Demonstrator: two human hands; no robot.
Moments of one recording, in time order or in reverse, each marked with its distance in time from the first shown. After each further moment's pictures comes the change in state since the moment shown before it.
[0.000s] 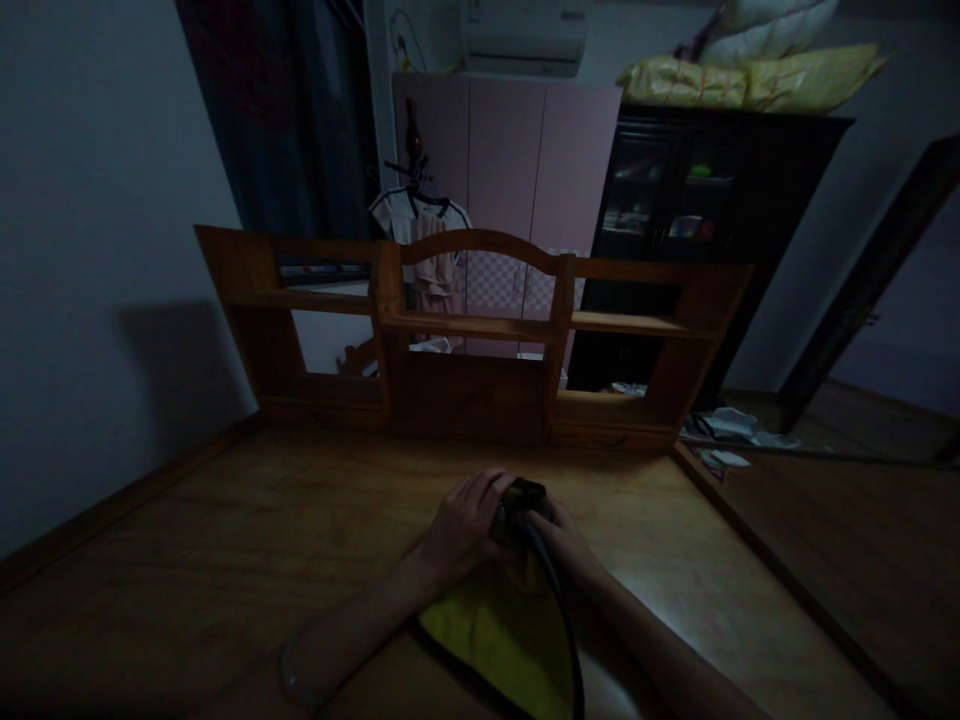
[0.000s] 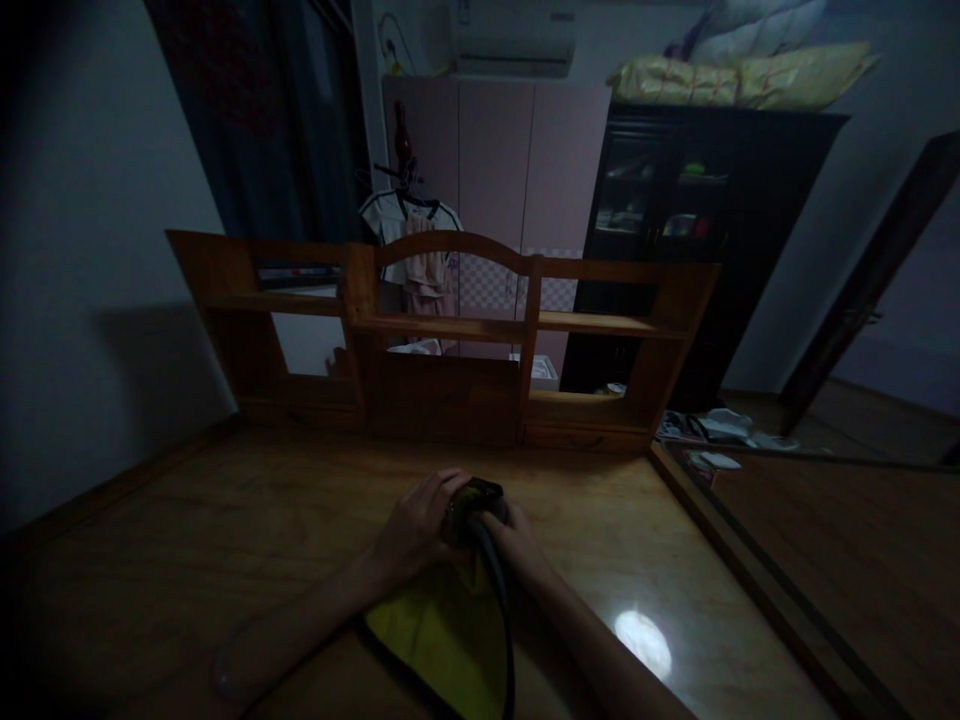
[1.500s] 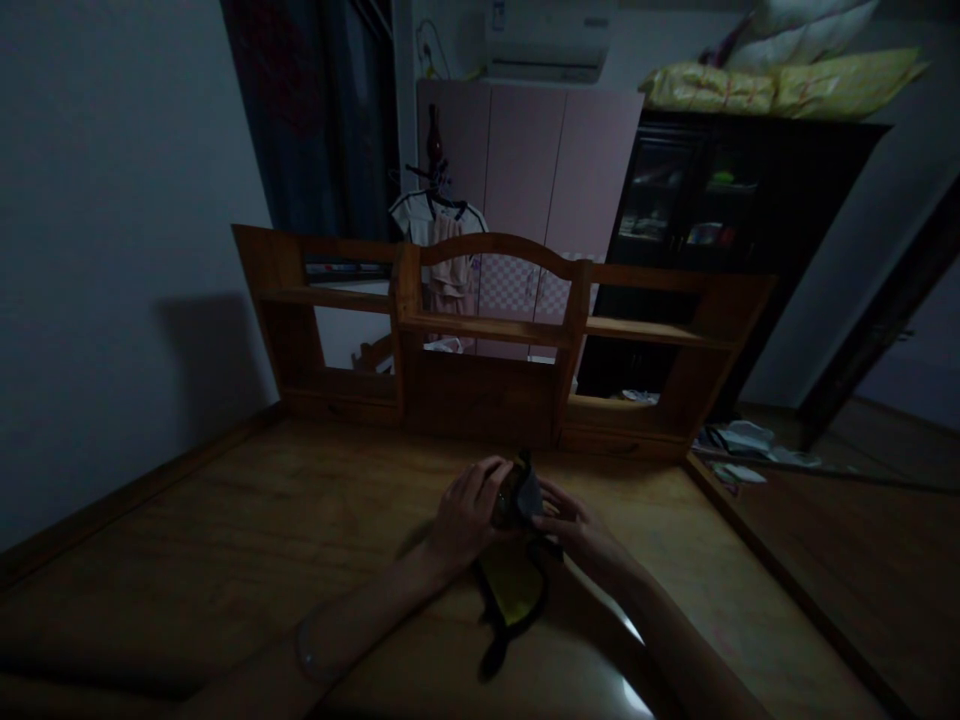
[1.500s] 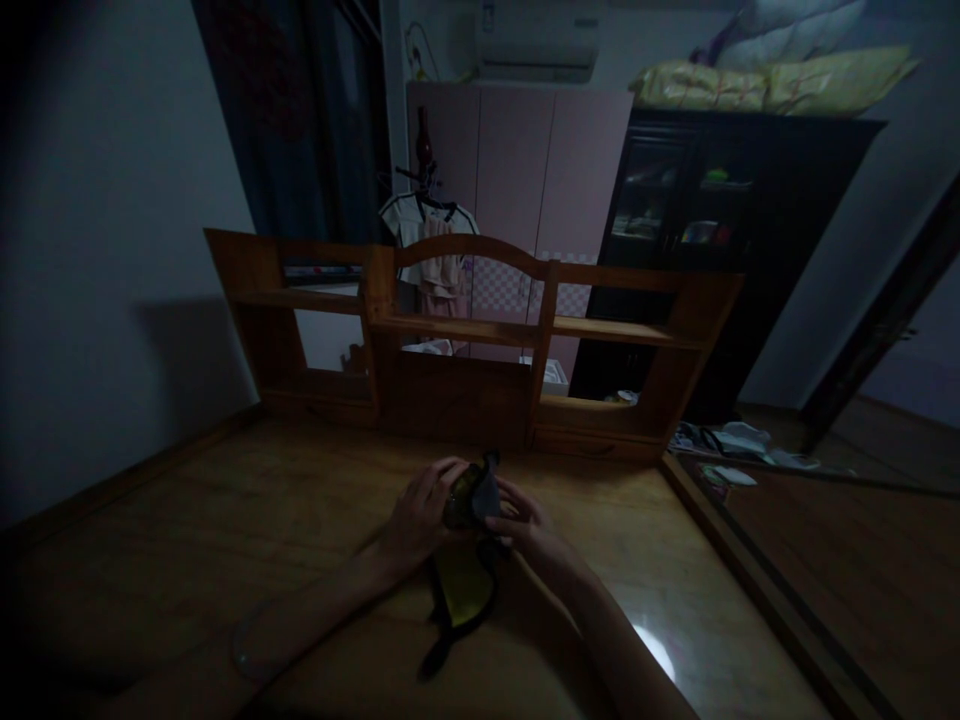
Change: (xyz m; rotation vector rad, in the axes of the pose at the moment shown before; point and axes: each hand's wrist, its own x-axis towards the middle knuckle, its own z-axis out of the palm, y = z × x) left_hand -0.003 -0.004 0.001 0.135 0.173 -0.075; right_hand -0.009 -0.036 -0.012 0.107 -0.281 0.068
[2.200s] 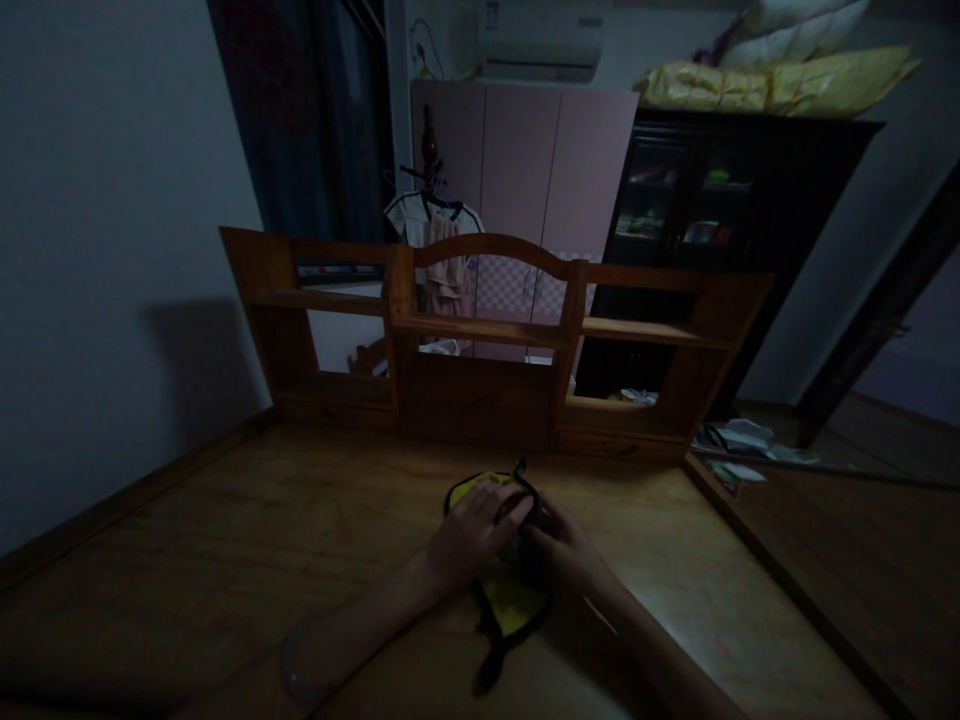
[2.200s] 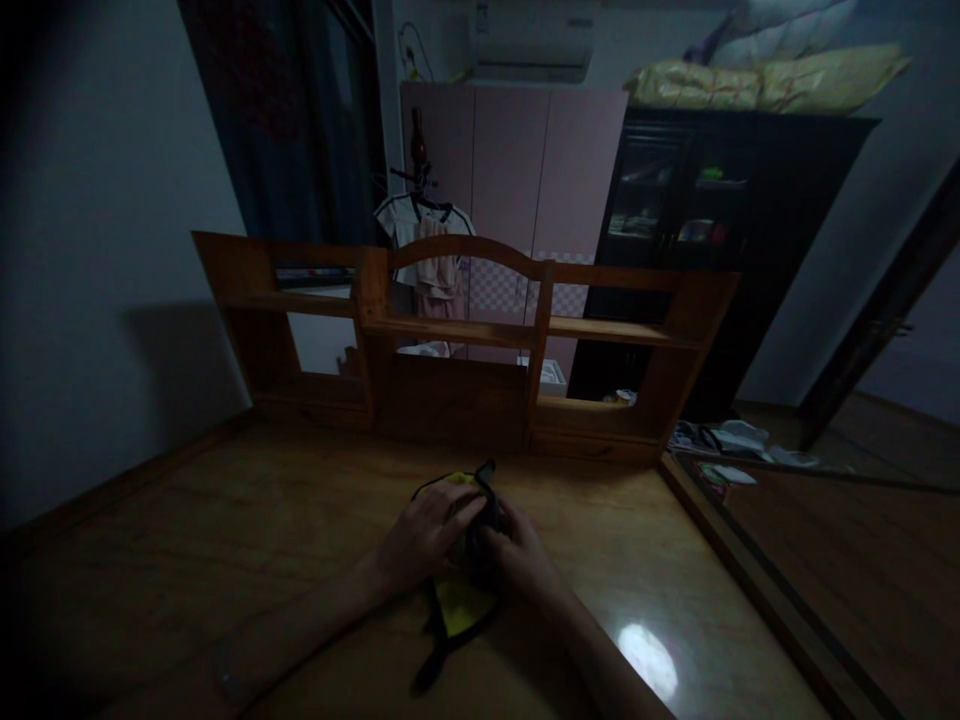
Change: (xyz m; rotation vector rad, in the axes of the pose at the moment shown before) left_hand -0.001 0.003 -0.003 0.145 -0.129 0.350; right_hand 0.015 0.038 -0.001 -0.085 0.030 -0.190
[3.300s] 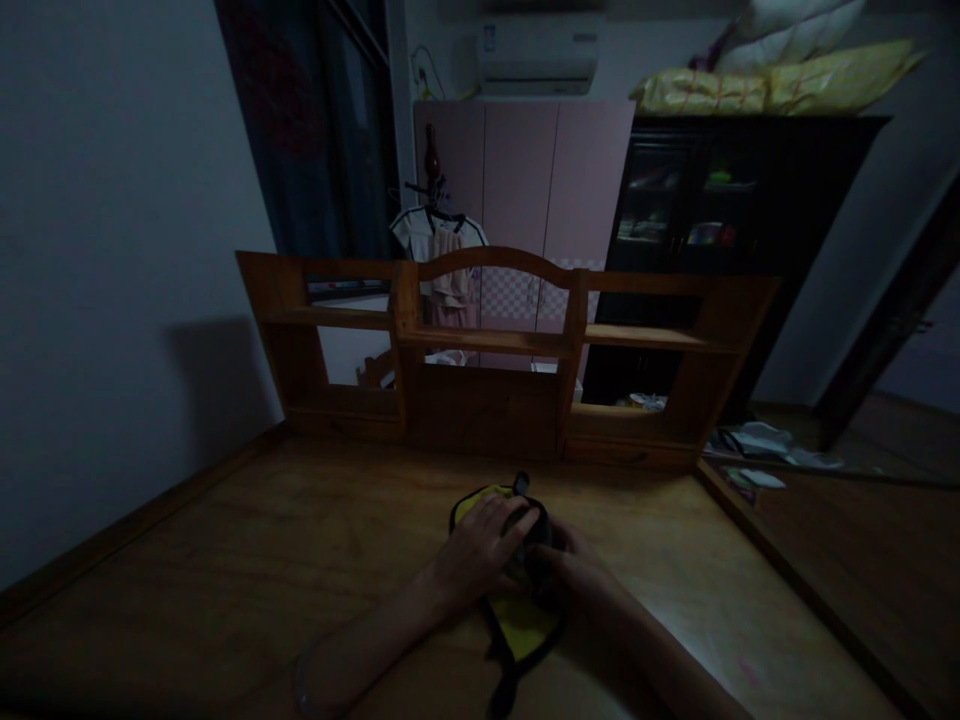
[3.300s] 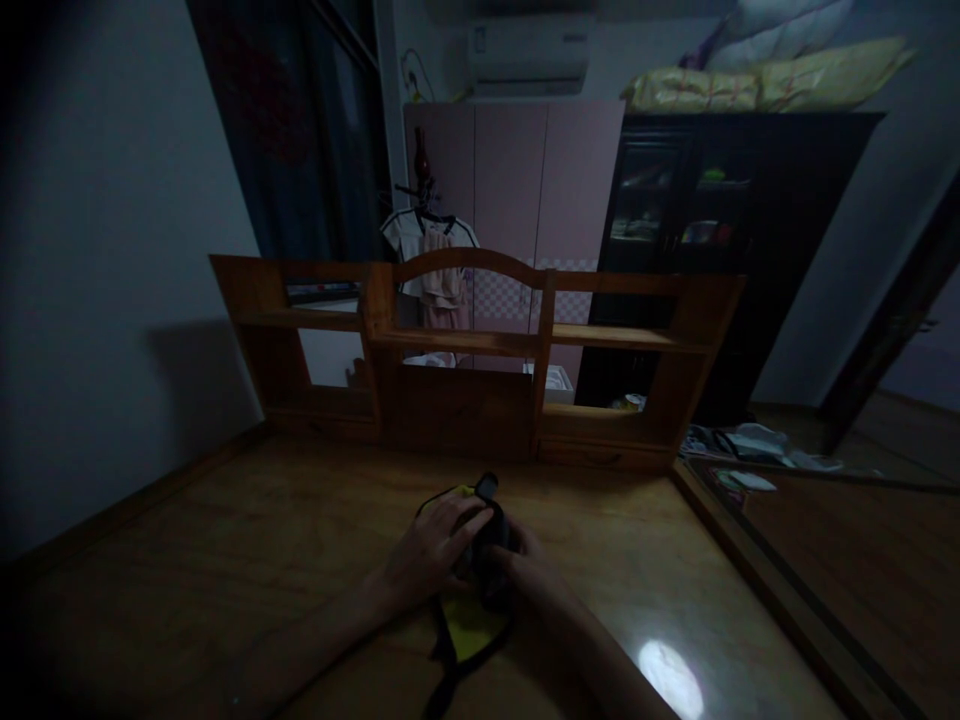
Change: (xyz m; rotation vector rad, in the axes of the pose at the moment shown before) left_hand -0.004 -0.003 0.004 -0.122 -0.155 -0.062; right_hand 0.001 0.007 0.000 -0.031 0.122 0.175
